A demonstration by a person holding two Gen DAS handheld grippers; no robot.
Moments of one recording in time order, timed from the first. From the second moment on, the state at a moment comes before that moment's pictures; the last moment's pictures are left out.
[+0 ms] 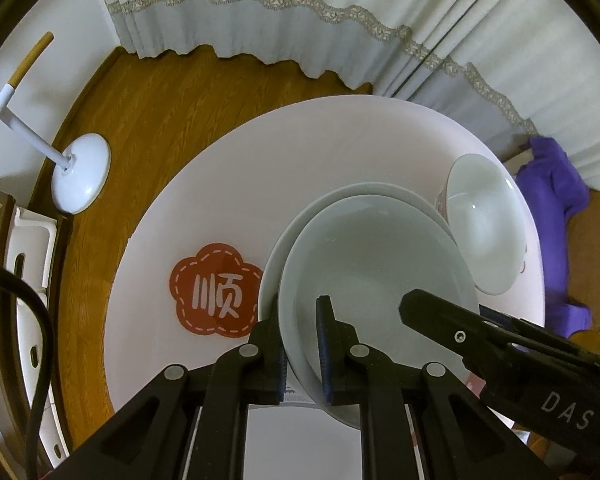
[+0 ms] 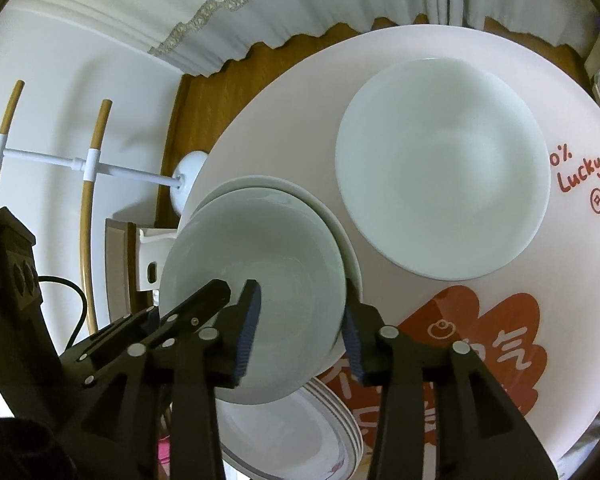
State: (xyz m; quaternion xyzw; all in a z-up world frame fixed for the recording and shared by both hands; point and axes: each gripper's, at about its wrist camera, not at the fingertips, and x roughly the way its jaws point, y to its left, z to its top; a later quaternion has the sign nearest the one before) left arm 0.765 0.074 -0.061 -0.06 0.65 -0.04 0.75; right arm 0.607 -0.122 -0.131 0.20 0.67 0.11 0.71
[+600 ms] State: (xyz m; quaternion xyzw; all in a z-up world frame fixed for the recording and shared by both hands) left arm 0.767 0.077 -0.058 -0.08 0.66 -0.03 0.75; right arm 0.627 -0.105 -0.126 0.20 0.70 0.06 0.68
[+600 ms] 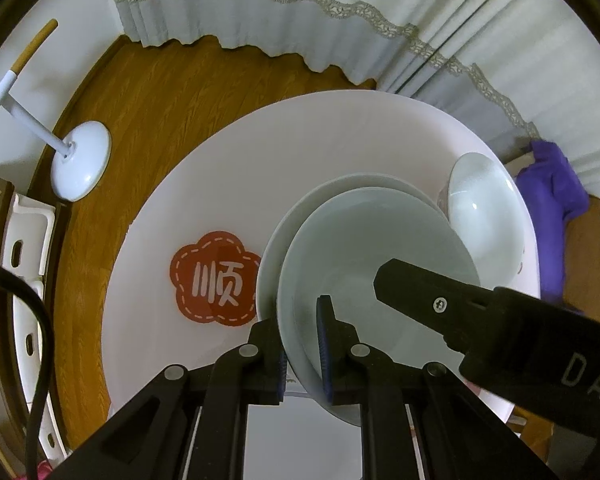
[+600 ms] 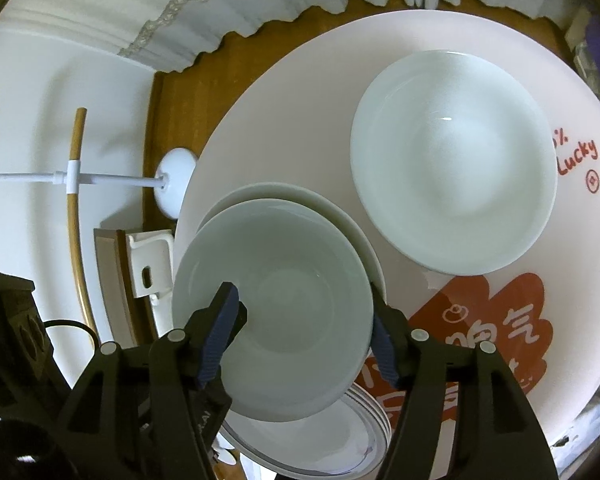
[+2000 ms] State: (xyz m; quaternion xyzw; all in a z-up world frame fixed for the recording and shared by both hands) left arm 0.760 0.058 -0.048 -0.03 0.65 -0.02 0.76; right arm 0.594 -0.159 -0.112 0.27 0.68 0.09 0.67
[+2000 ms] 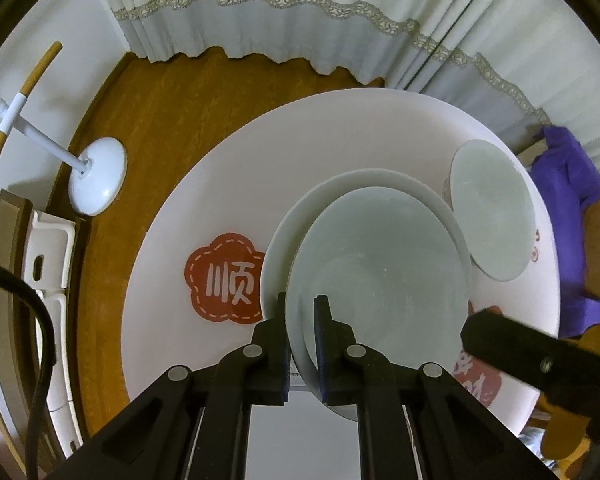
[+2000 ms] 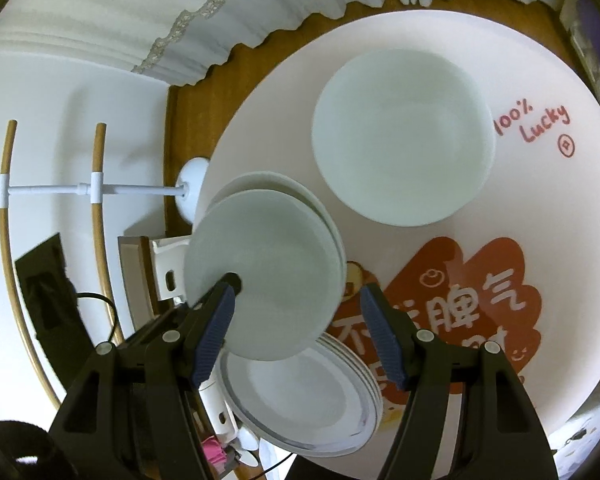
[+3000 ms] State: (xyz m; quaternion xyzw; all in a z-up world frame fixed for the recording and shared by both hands) left arm 0.759 0.059 -0.056 -0.06 0.66 -0.02 0.74; right arm 0.582 -0.158 -0.164 0.25 0.66 0.07 0.71
